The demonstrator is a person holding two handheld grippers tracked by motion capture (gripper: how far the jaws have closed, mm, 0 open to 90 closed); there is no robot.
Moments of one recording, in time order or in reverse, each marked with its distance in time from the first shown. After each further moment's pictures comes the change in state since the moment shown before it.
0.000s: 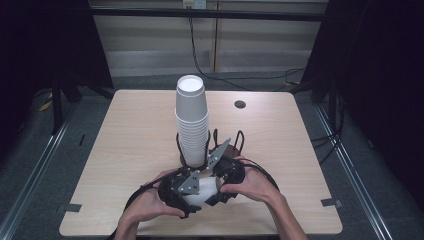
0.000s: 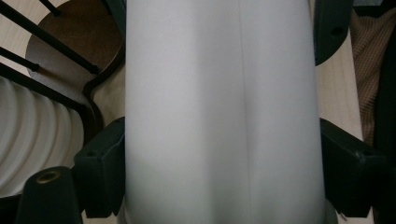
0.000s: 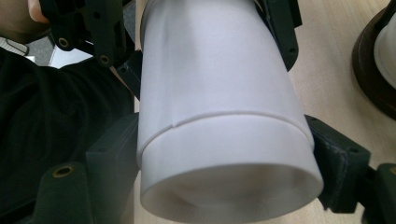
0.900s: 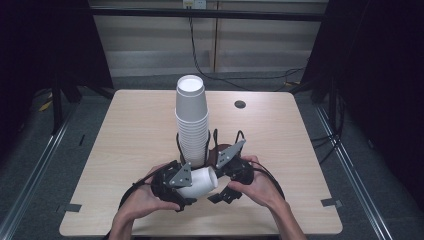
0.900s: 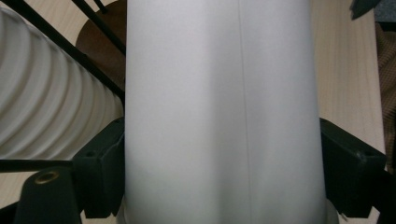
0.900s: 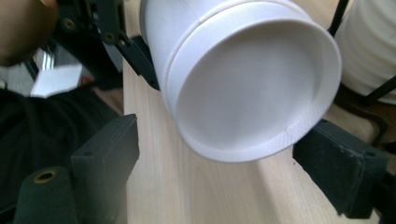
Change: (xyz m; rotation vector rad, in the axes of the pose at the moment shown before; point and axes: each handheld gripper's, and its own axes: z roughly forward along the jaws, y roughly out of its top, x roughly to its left) left arm 0.011 -0.009 -0.016 -0.033 0.061 -0.051; right arm 0.007 -0.016 -0.013 -0.125 -0.093 0.045
